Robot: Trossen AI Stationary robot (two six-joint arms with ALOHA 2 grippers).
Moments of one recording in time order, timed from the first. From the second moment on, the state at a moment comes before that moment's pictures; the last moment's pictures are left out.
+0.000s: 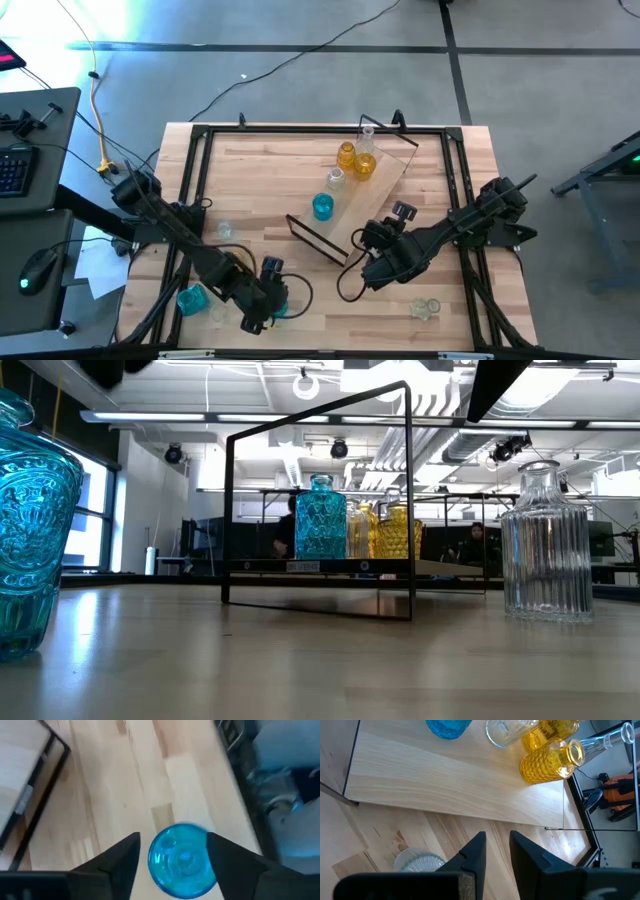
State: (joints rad) left arm -0.69 1.67 1.27 -0.67 -0.22 -0.36; right arm 0.51 1.80 1.65 -1.57 0.65 0.93
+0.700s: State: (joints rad) left arm -0.69 1.72 1.28 -0.71 -0.13 -0.34; right arm 0.51 1.80 1.65 -1.57 0.65 0.93
